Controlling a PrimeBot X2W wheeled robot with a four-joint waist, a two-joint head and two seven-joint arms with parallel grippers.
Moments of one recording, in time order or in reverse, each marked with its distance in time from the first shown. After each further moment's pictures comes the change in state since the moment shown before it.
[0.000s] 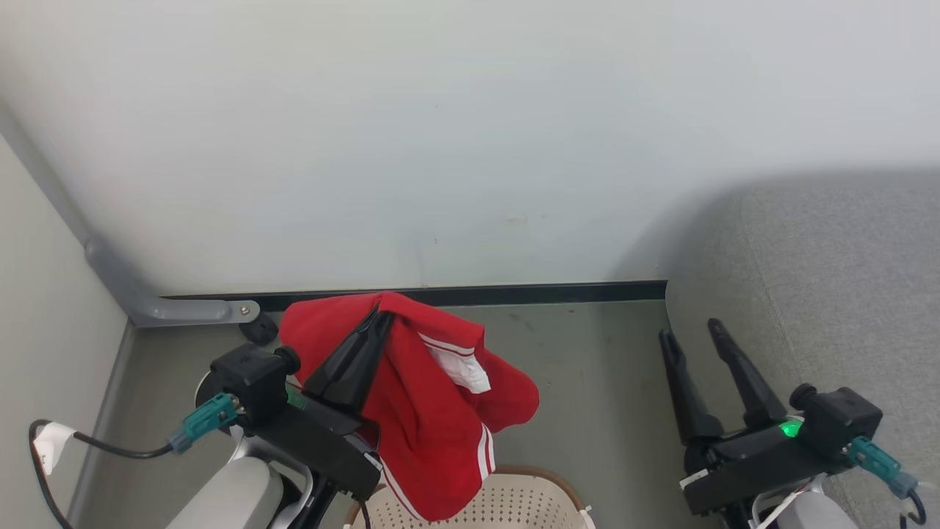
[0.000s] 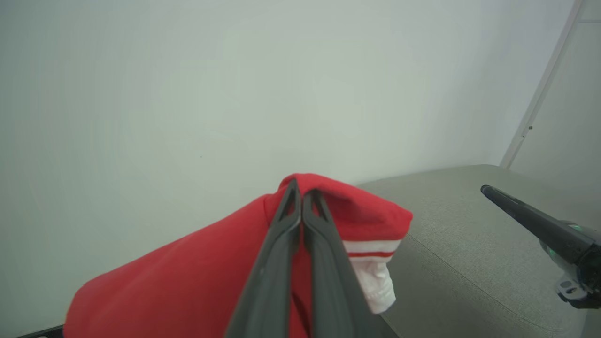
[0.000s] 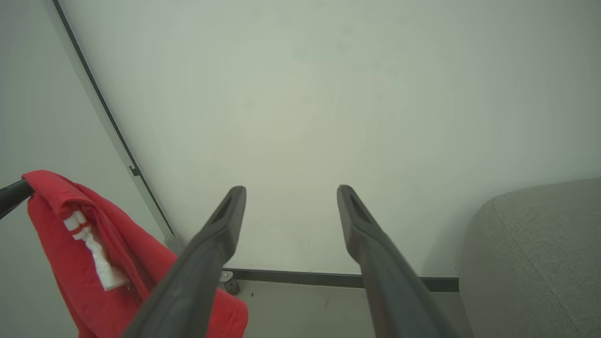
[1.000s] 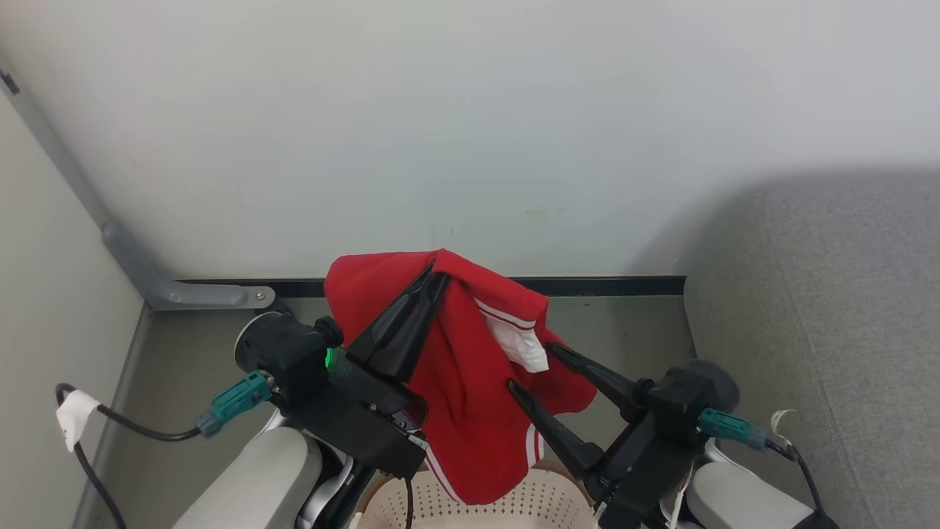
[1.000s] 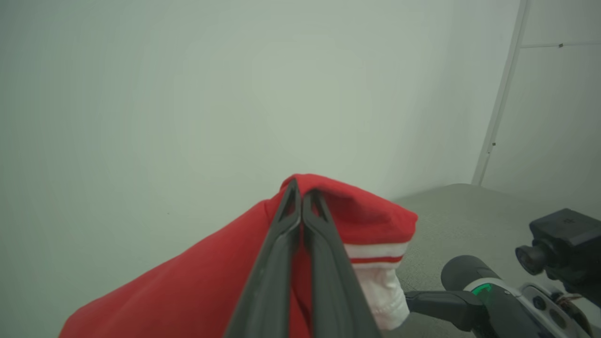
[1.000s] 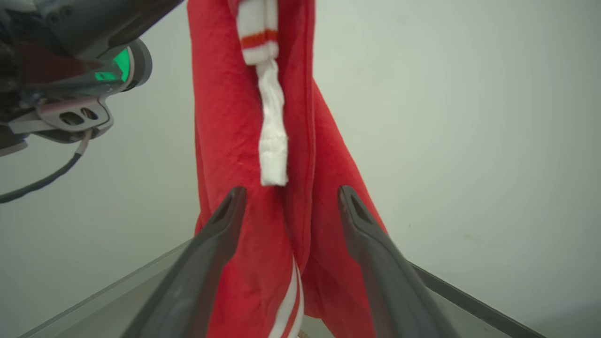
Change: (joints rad) left arm -0.058 -0.037 -0.021 -0.125 0.049 0.003 -0.002; right arm -0.277 -0.161 0.622 0.047 0.133 0.000 0.018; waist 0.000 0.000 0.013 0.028
